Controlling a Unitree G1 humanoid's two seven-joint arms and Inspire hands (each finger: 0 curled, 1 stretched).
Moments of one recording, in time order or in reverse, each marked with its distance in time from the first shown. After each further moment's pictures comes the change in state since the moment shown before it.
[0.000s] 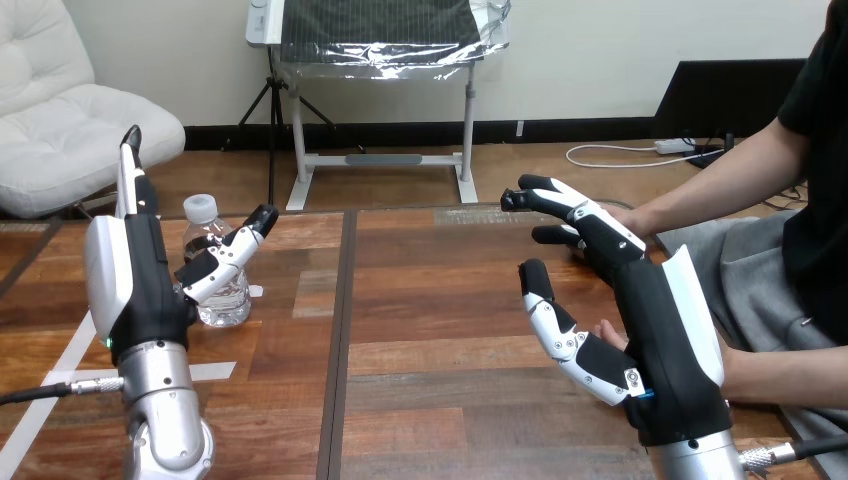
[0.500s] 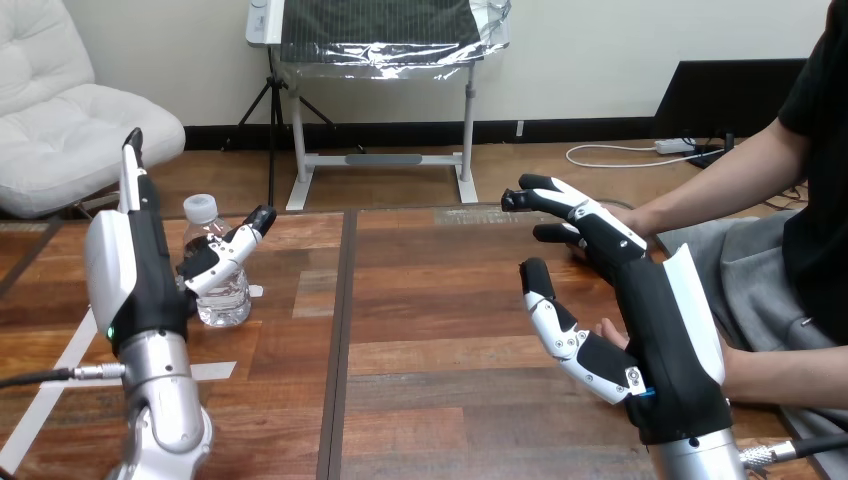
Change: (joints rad) left arm -0.083 0.034 -0.027 0.125 0.011 0.019 0.012; right arm -0.008 -0.004 -0.001 0.005 0.004 0.000 0.003
